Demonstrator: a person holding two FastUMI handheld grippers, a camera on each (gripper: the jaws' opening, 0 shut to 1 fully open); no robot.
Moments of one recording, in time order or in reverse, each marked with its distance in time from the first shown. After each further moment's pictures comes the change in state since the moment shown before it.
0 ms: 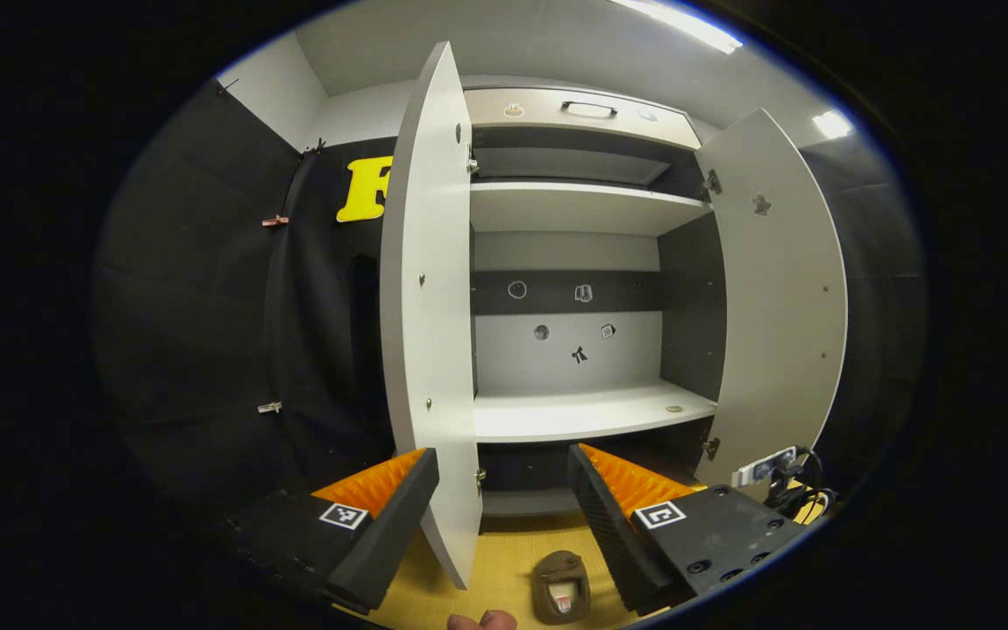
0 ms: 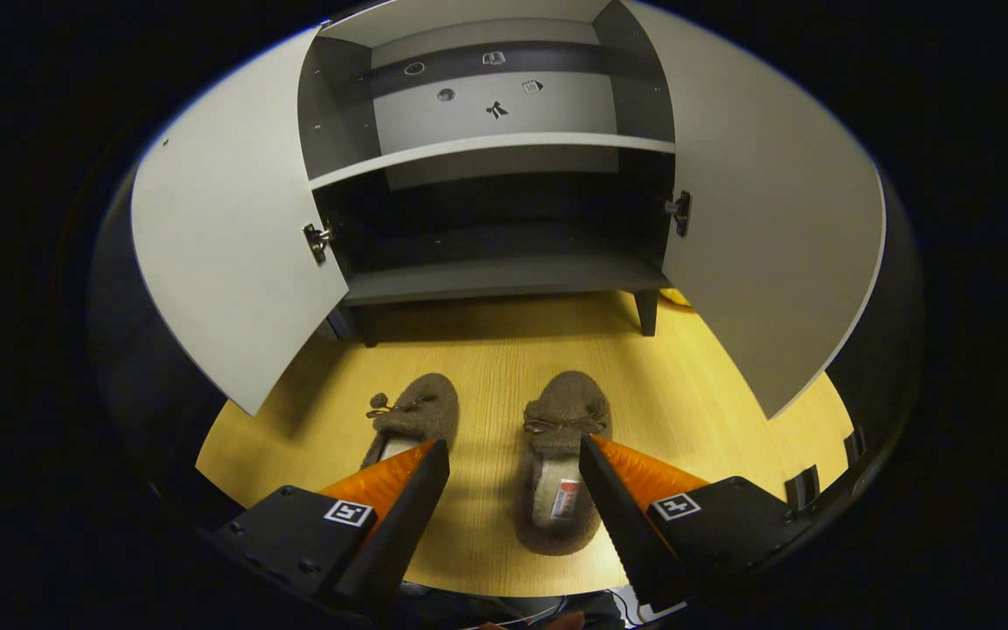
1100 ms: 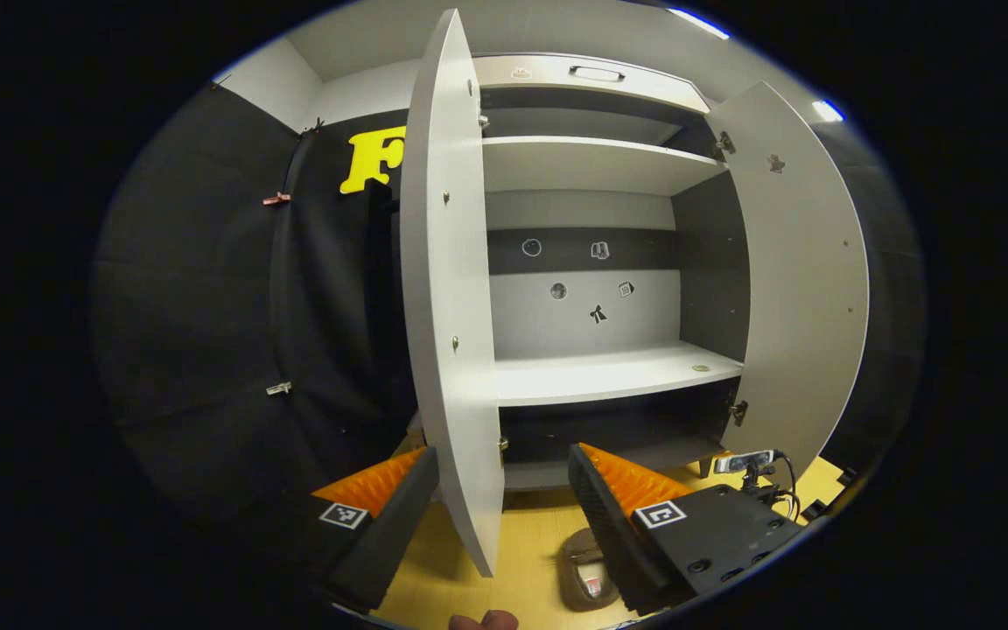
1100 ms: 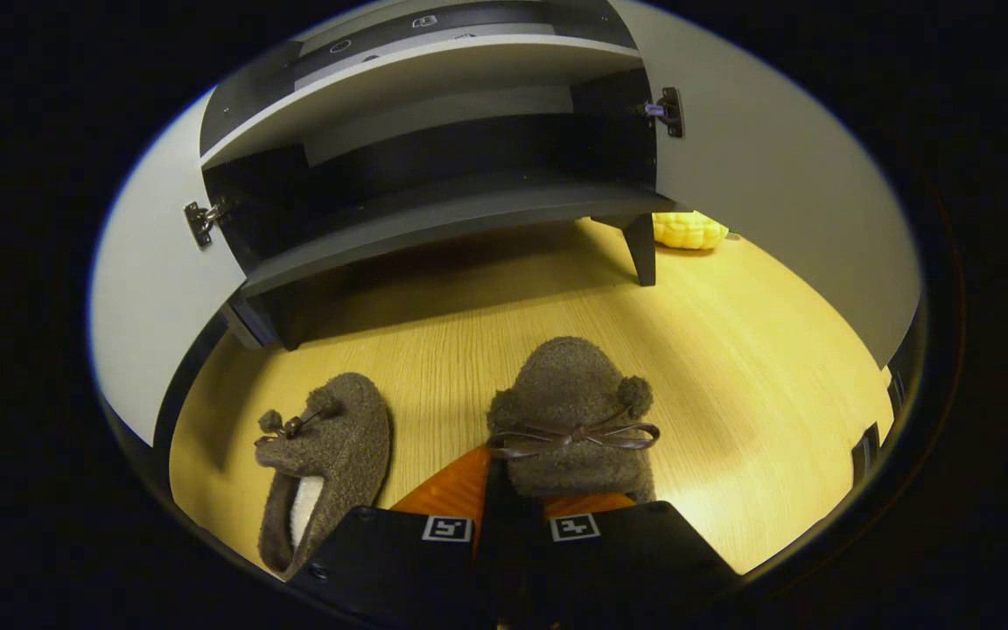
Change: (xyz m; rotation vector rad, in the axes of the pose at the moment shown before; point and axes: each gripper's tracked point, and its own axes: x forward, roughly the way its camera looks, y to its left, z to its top) left arm 0.016 0.020 -0.040 0.009 0.091 0.027; right arm 0.096 -0.030 -0.013 0.134 -0.005 -0.080
